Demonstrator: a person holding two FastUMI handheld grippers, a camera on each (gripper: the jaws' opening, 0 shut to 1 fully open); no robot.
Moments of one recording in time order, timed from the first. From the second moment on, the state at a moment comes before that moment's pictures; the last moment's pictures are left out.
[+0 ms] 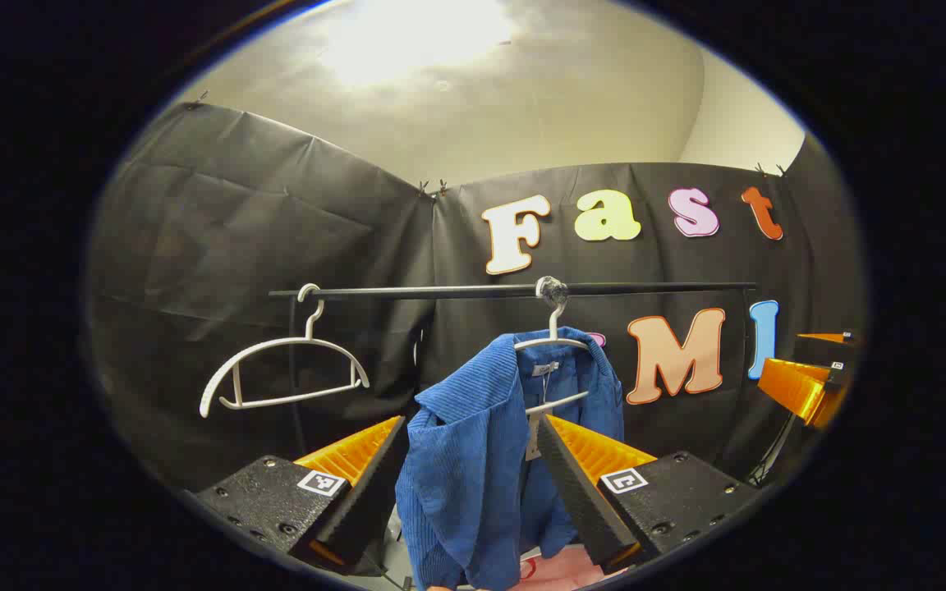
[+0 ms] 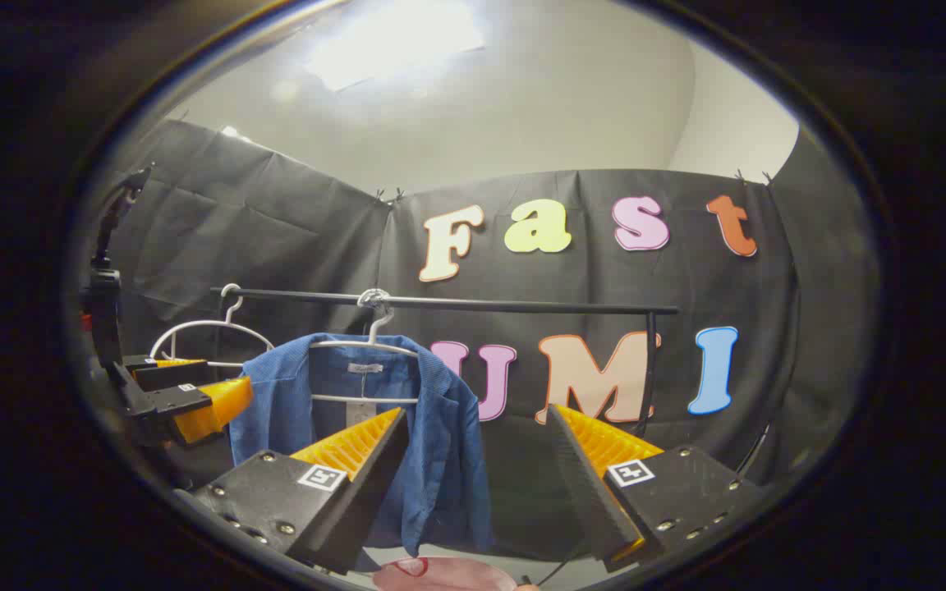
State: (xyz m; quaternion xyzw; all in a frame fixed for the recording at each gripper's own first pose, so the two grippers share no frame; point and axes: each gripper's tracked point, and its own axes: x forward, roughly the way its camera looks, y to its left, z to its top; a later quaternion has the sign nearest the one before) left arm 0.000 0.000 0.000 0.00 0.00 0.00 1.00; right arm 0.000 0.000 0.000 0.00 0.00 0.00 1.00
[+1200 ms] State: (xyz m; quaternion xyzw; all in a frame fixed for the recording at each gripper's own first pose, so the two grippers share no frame) left arm 0.024 0.017 -0.033 0.01 0.04 0.03 1.00; right arm 0.021 0.016 -0.014 0.01 0.01 0.01 1.00
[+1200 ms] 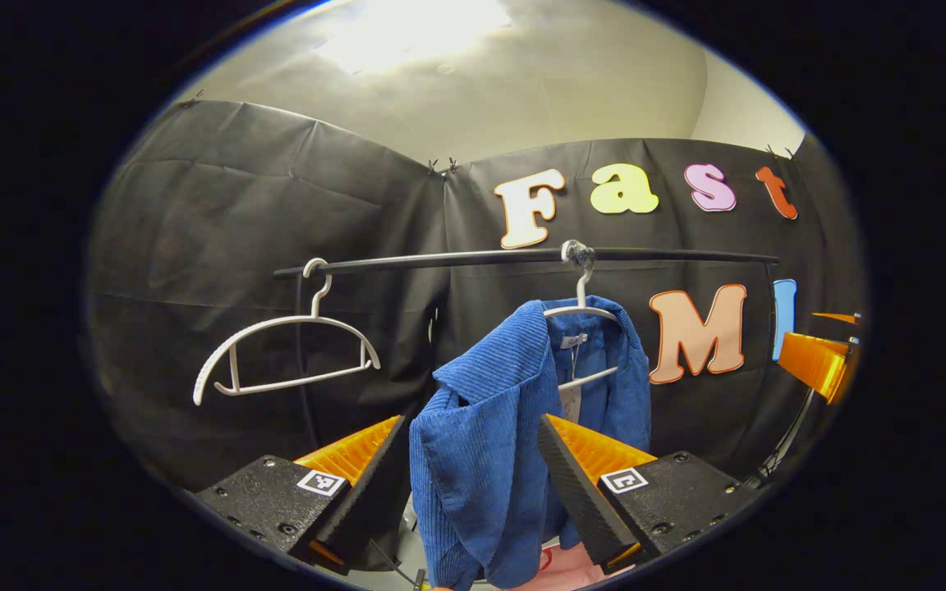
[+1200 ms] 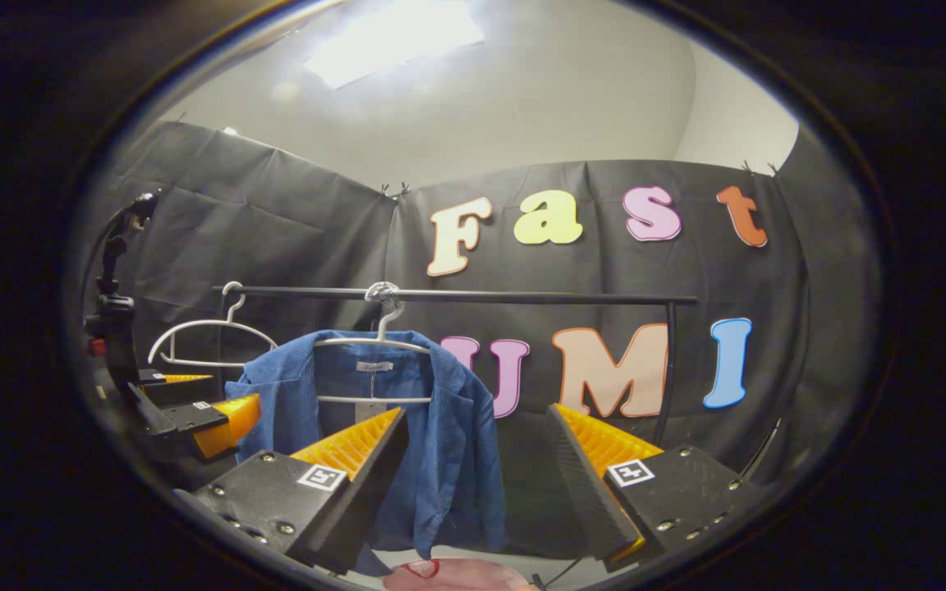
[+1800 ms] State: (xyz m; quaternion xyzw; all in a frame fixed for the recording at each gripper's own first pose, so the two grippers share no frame) left arm 0.045 0.000 -0.042 0.03 0.03 0.08 1.00; right arm 0.043 -0.007 -0.023 0.01 0.02 0.01 1.00
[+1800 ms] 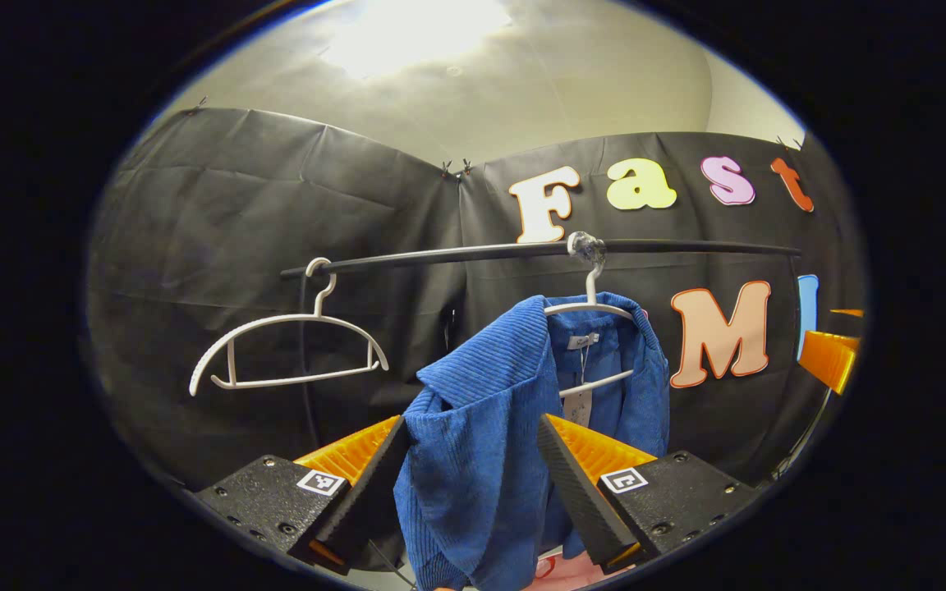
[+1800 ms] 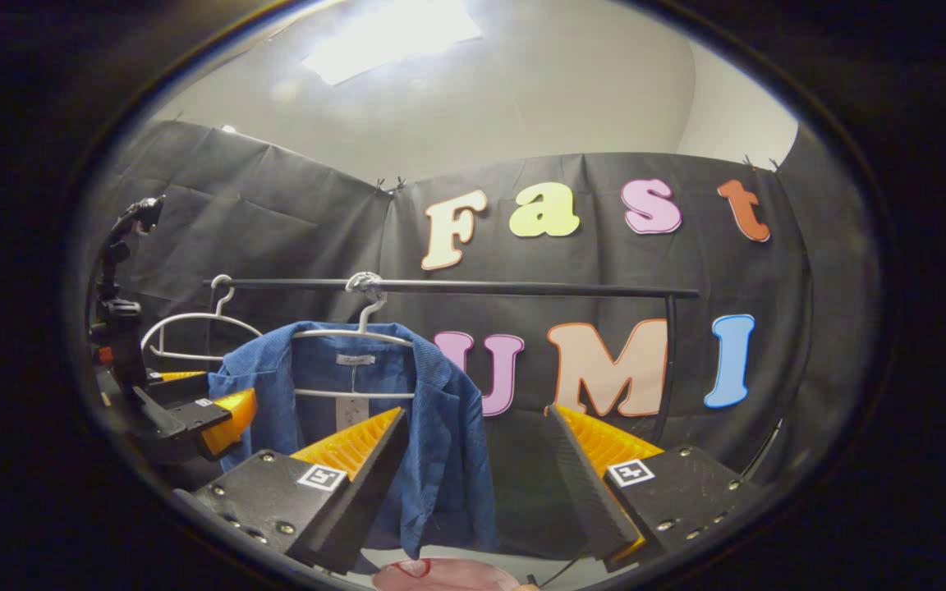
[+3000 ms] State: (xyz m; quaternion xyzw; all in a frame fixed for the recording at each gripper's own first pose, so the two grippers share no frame) left arm 0.086 0.016 -0.071 0.09 0.05 0.12 0.99; right arm 0.084 -0.001 -0.052 0.00 0.04 0.07 1.00
